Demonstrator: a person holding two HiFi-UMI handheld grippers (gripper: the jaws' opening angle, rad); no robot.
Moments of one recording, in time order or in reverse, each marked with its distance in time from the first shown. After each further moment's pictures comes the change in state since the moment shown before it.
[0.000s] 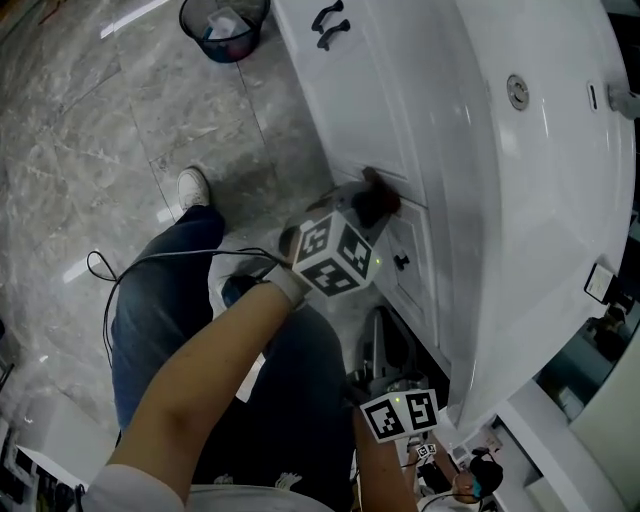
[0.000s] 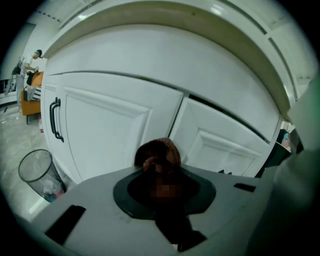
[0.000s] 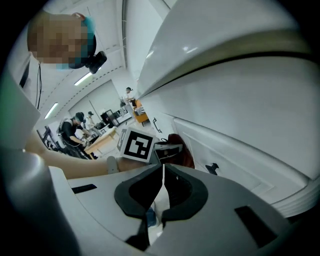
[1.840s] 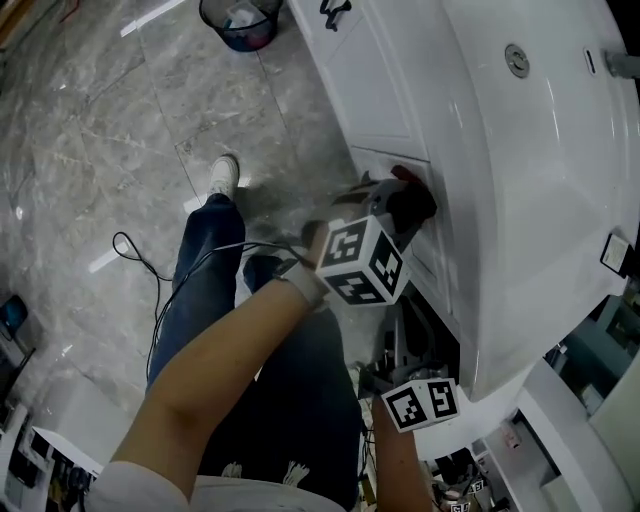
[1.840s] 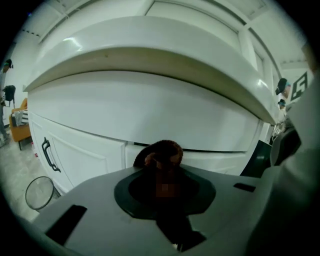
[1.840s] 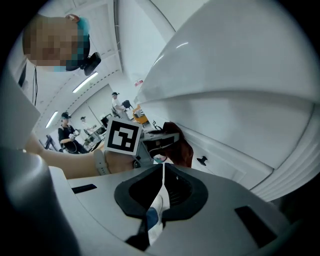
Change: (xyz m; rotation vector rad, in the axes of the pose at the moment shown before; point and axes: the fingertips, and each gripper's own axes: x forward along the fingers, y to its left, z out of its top) left arm -0.038 -0.069 0.054 0.151 -0.016 -0.044; right arm -0.052 -0.006 0.002 0.067 0.017 0.018
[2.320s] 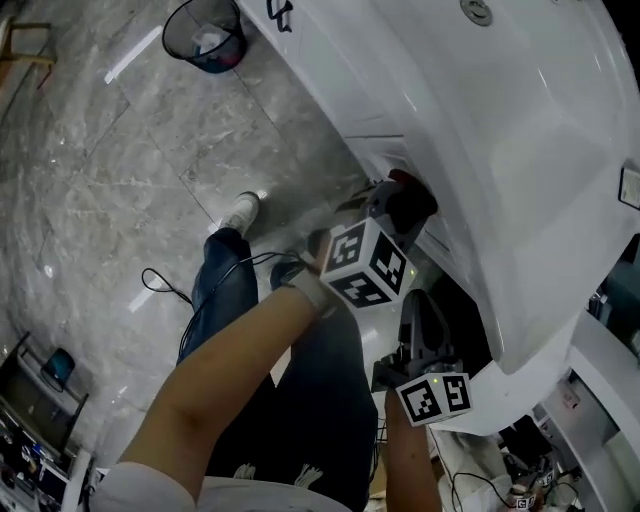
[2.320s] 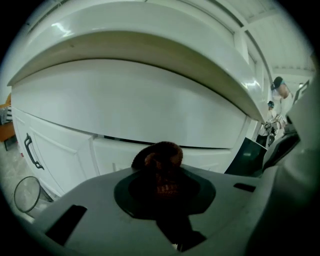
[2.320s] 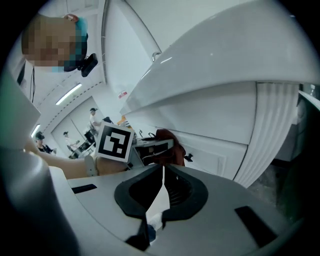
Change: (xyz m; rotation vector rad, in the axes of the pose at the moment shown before) left arm -0.004 -0.047 -0.008 0.046 0.062 -0.144; right arm -0.028 -0.003 -0.014 0.149 -0.138 -0.160
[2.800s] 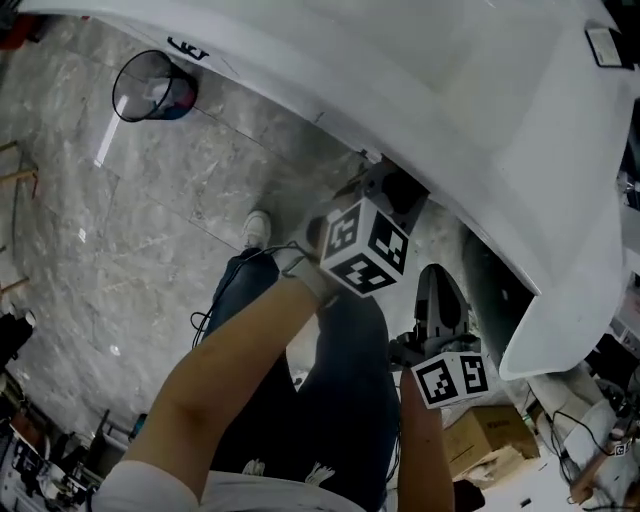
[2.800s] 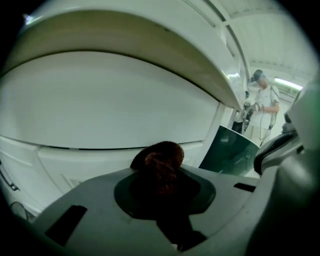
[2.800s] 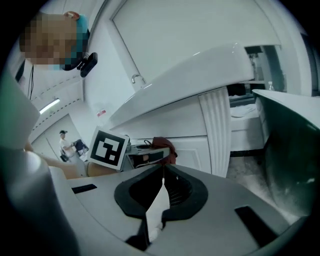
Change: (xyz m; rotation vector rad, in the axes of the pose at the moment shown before) left arm 0.018 -0.061 -0.014 0.149 0.090 -0.222; right arm -0.032 -0.022 -0.023 0.167 -0.206 -0.236
